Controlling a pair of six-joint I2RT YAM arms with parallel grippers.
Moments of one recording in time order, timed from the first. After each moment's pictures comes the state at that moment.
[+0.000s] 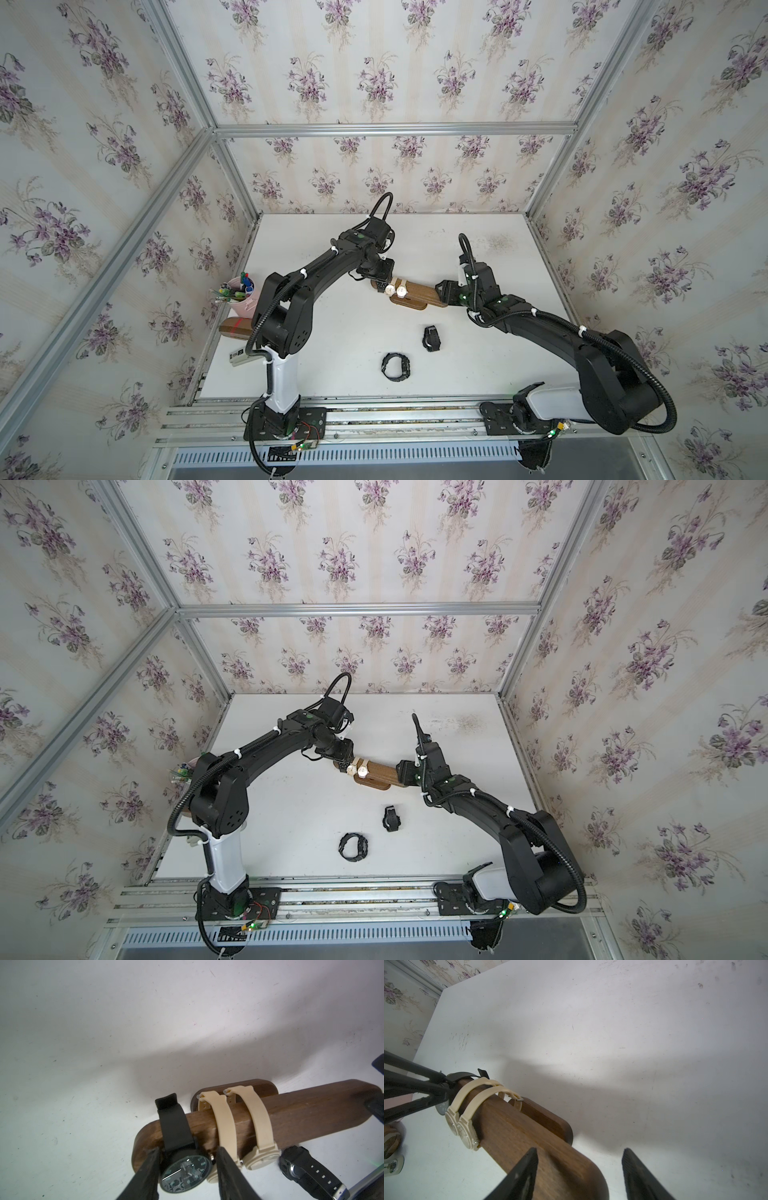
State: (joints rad) left arm -0.52 1.96 1.64 -0.88 0.13 -0.14; right arm 0.46 1.38 0.69 -0.04 -0.06 0.46
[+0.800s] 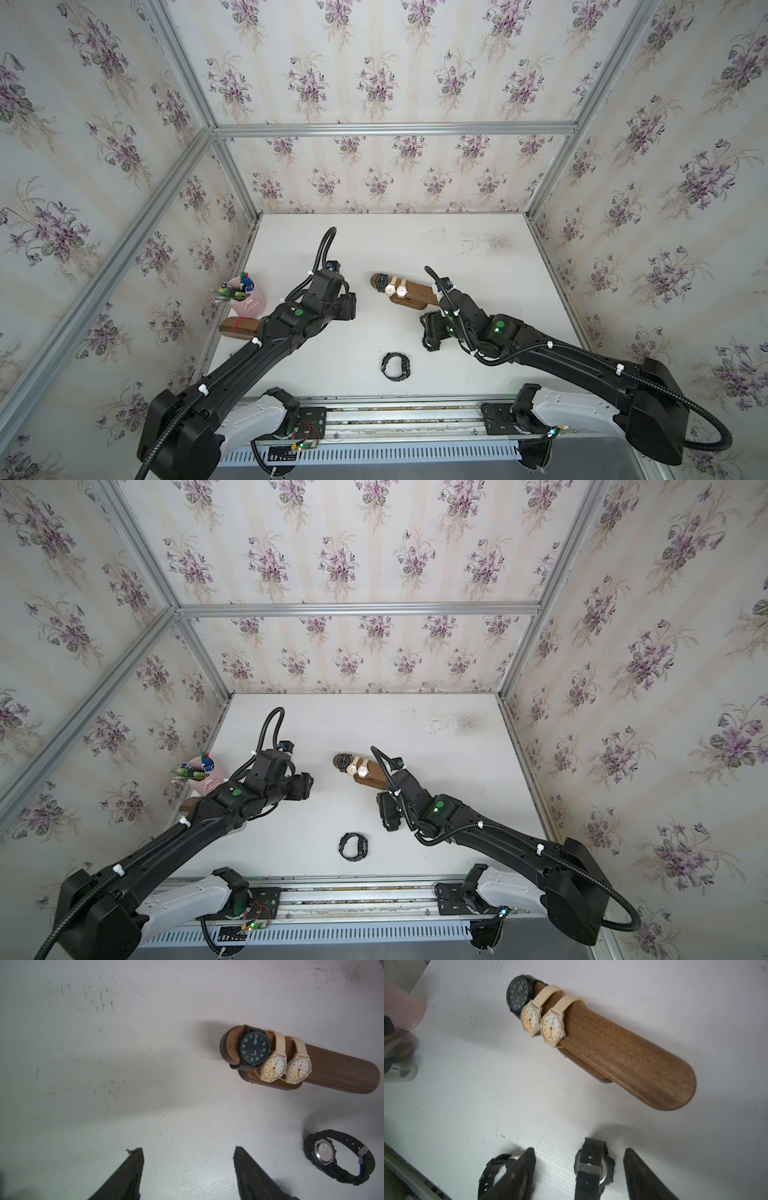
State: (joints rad) left arm -0.51 1.07 0.76 -0.55 -0.13 -0.40; right arm 0.90 1.16 0.71 -0.40 0.19 0.53
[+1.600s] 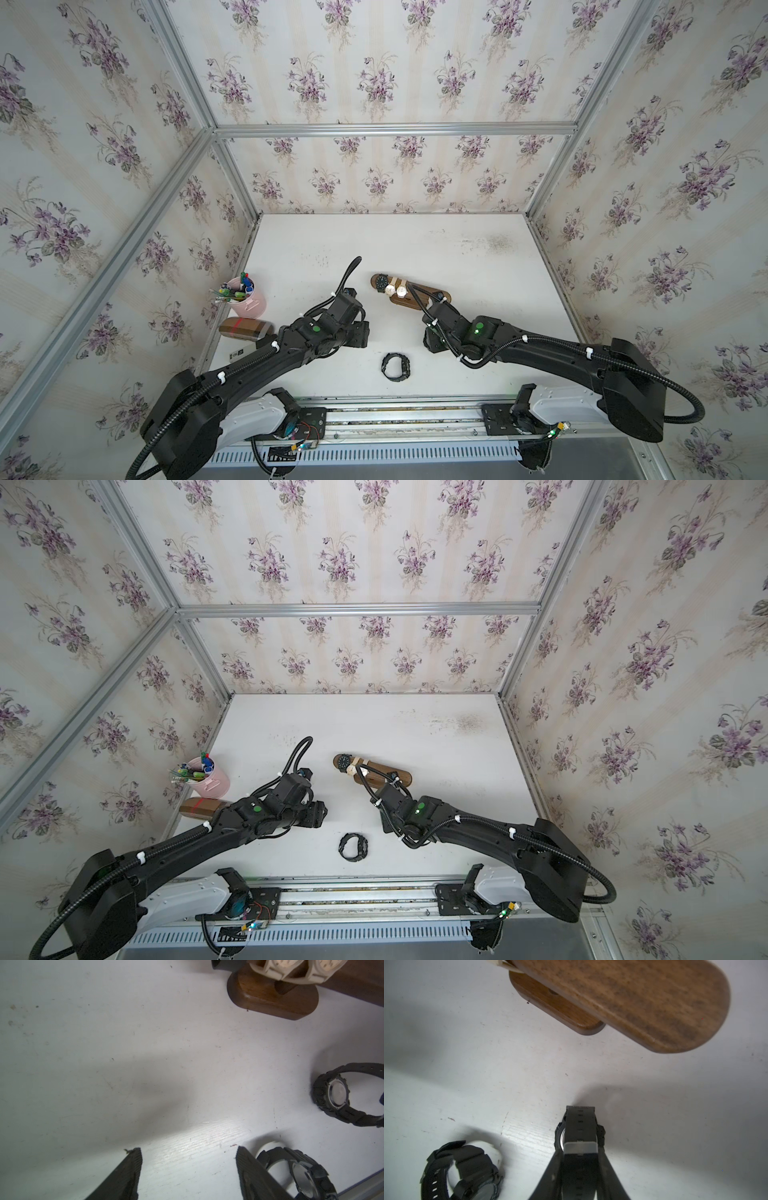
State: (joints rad) left arm -0.69 1.15 0.63 -0.50 -0.08 -0.51; right arm 0.98 1.30 0.74 -0.56 0.29 0.65
